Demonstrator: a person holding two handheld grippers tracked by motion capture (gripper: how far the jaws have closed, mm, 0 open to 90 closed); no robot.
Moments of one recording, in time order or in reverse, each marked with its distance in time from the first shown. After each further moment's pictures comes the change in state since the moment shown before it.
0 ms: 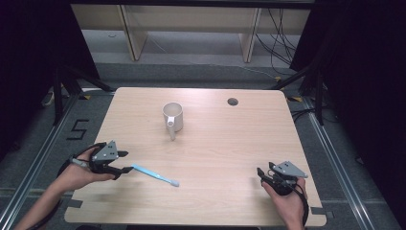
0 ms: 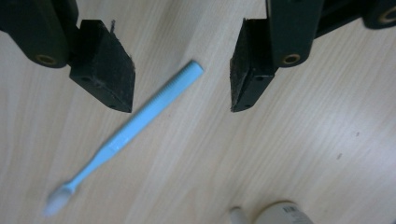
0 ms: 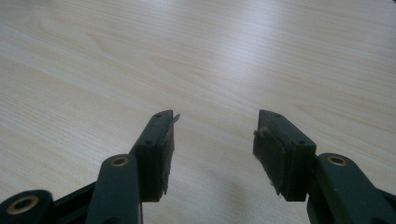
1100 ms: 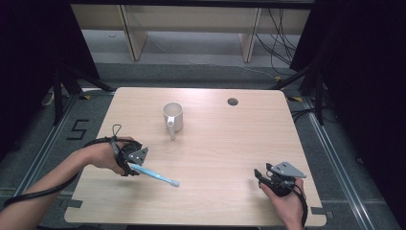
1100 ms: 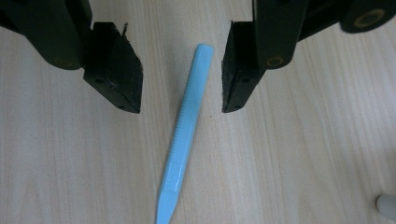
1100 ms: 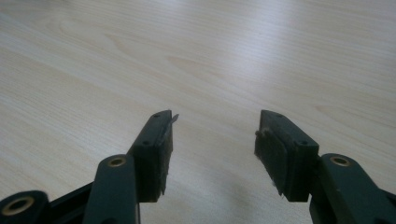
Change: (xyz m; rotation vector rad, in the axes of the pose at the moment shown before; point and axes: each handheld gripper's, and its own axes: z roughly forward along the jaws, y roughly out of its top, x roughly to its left) left arm 0.003 0.064 0.047 0.389 -0.312 0.468; right arm 0.003 0.001 0.000 -0.004 0.042 -0.044
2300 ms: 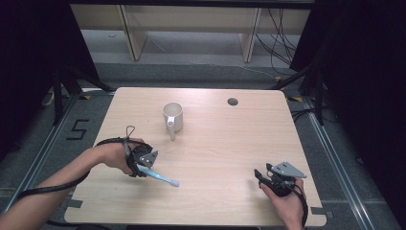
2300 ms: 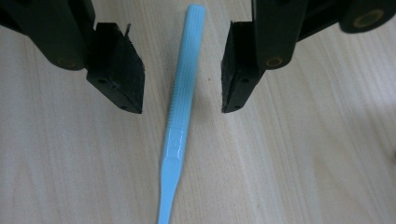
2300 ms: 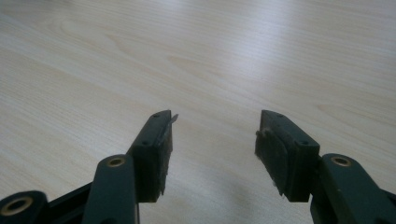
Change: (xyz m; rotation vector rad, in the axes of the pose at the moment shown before) left arm 0.005 0.023 0.017 0.012 -0.047 0.068; right arm -0.001 0.000 -0.001 0.009 0.002 0.008
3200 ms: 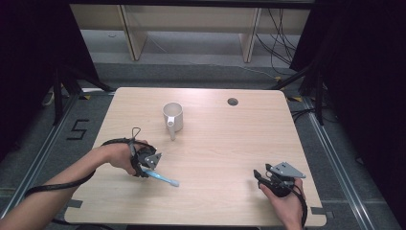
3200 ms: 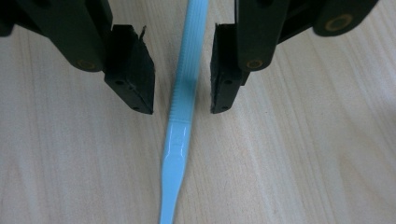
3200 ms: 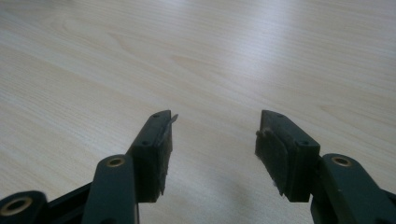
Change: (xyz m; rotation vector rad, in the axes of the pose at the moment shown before) left arm 0.006 0.005 0.013 0.039 -0.053 0.002; right arm 0.002 0.000 0.000 -0.010 0.001 -0.008
